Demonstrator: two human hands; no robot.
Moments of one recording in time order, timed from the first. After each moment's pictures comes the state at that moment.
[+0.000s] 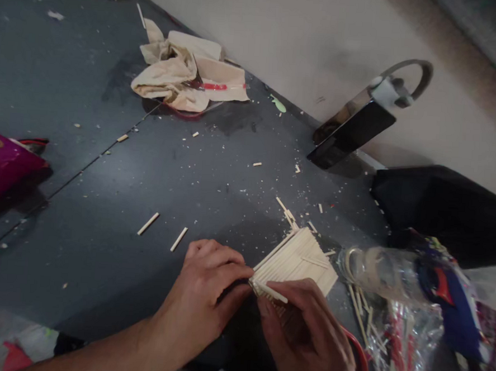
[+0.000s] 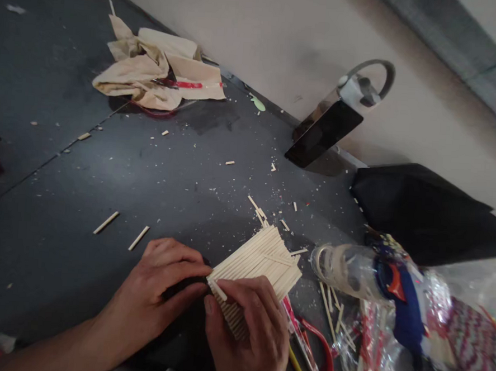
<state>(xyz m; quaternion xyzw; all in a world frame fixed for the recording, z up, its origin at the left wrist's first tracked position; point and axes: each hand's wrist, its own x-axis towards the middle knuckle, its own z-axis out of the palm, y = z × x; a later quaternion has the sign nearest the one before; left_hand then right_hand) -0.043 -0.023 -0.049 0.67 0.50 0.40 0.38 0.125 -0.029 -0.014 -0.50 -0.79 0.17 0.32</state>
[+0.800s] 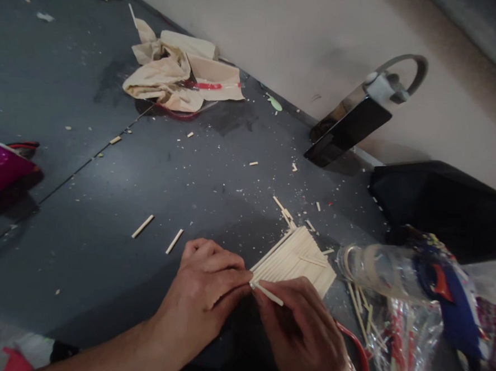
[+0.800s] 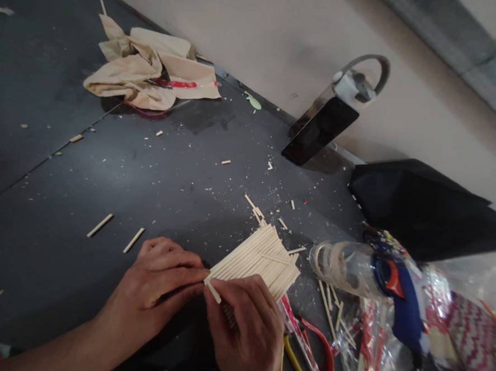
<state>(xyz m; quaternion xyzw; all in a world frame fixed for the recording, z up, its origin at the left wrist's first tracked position) -0.043 -0.021 -0.049 0.68 0.49 0.42 0.36 0.128 -0.027 -0.019 -0.50 -0.80 0.17 0.29</state>
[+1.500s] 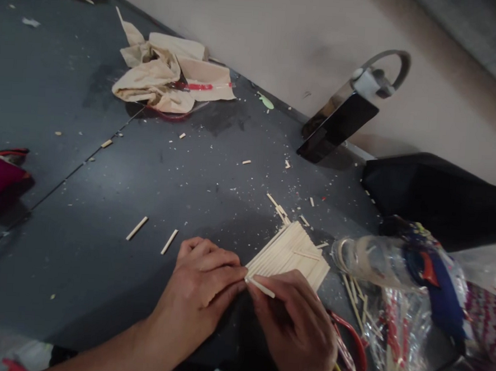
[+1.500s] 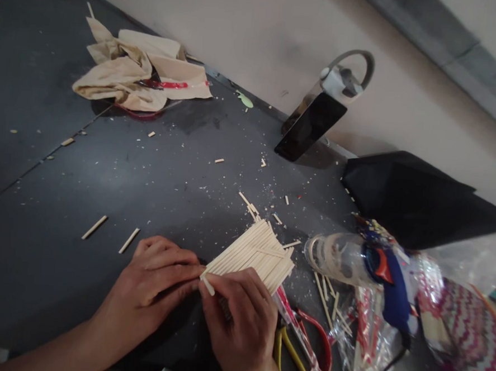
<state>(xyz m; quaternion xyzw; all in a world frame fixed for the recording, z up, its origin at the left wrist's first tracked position) -0.043 -0.021 -0.049 0.69 0.48 0.43 0.34 0.123 -0.024 -0.018 -0.51 -0.79 0.16 0.31</state>
